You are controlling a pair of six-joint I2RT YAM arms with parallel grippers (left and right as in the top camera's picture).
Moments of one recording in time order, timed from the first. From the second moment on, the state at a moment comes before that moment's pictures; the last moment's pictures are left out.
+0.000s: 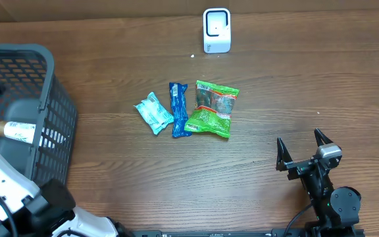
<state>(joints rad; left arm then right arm) 0.67 1.81 2.32 -1.66 -0.01 -0.34 0.12 0.01 0.02 -0.02 -0.13 0.07</state>
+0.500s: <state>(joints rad) 0.77 1.82 1.64 -1.06 -0.01 -0.41 0.12 0.01 0.02 -0.02 -0.13 0.07</state>
